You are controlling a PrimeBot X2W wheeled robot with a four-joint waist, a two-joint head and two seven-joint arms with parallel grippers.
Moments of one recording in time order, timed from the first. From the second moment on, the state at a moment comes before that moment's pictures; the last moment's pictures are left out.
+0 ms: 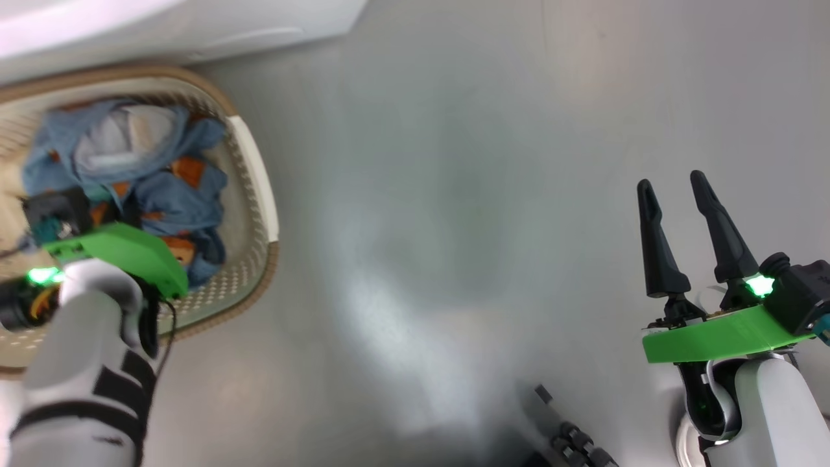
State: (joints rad) left arm -0.87 0.15 -0.14 1.10 -0.35 0.01 -0.25; right arm -0.27 -0.09 0.00 0.04 0.28 0.13 -0.26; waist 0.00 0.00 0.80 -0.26
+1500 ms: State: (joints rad) left arm 0.07 0.04 -0.03 0.24 -0.40 -0.06 -0.26; right arm 0.07 -0.13 -0.01 0.11 0.22 0.13 -0.26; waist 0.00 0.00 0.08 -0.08
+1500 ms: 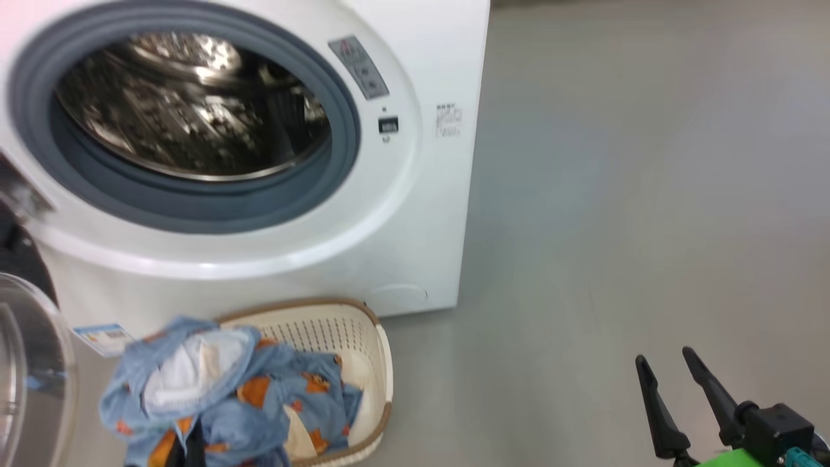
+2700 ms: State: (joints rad) left arm 0.21 0.04 -0.04 0.08 -0.40 -0.04 -0.26; right arm 0.13 -0.13 -0.01 0.12 0.19 0.13 -0.26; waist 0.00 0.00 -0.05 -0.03
